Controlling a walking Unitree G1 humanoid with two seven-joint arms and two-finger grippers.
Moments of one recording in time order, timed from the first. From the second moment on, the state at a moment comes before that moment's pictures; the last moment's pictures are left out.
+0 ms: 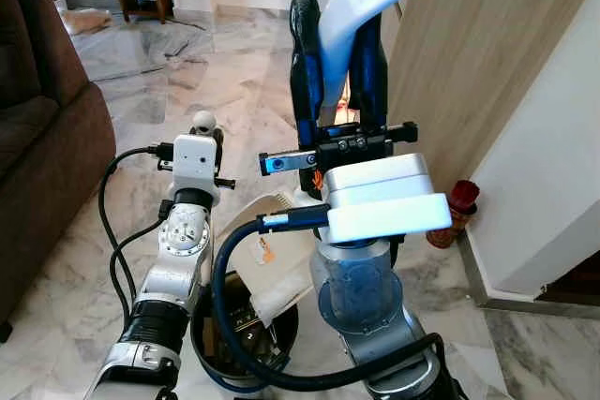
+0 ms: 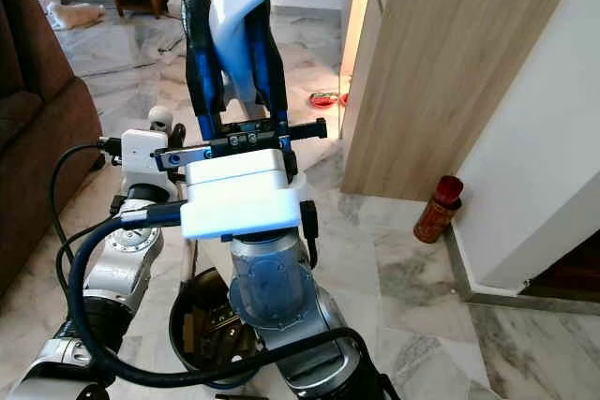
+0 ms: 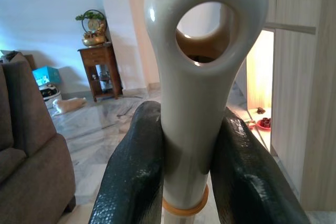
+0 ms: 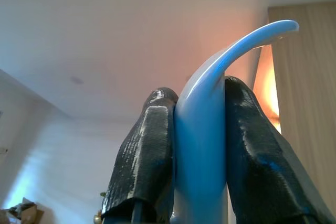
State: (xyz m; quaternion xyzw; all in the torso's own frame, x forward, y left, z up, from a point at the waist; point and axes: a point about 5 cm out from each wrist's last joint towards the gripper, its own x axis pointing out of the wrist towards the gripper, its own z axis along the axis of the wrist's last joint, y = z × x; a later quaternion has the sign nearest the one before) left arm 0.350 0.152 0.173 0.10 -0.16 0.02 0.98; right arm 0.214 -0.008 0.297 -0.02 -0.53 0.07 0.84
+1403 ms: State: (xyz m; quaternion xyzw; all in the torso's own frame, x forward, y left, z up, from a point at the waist) left arm 0.350 0.151 0.173 0.09 -0.16 0.02 0.98; right arm 0.211 -0.007 0.299 -0.05 -0.55 0.06 0.83
